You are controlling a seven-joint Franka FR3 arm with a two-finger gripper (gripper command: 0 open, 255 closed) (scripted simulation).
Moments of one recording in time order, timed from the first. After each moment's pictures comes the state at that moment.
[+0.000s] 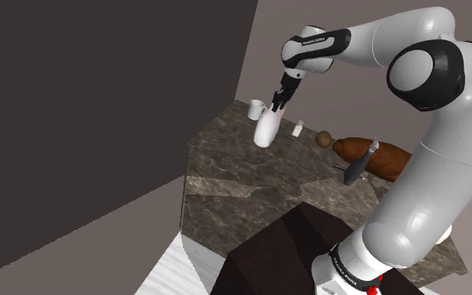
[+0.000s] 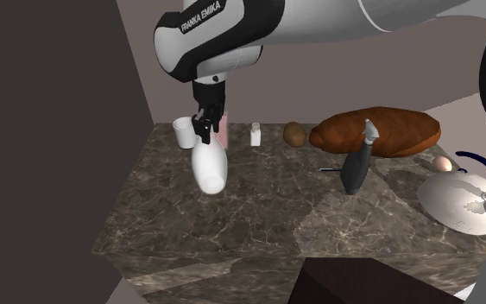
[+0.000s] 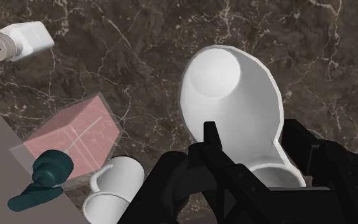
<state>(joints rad) -0.07 0.21 -0.32 -1.83 0.12 2.09 -0.60</state>
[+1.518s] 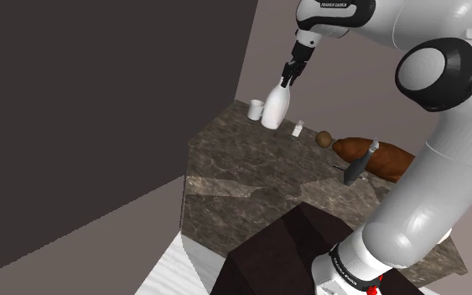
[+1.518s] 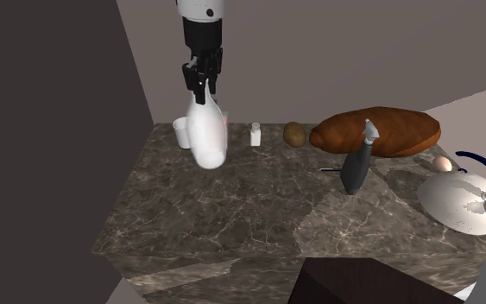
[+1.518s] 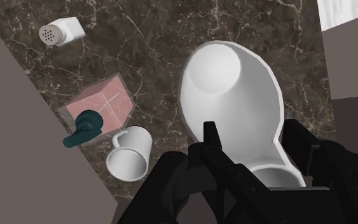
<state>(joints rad) -0.07 0.17 -0.33 -1.58 0.10 1.80 -0.58</state>
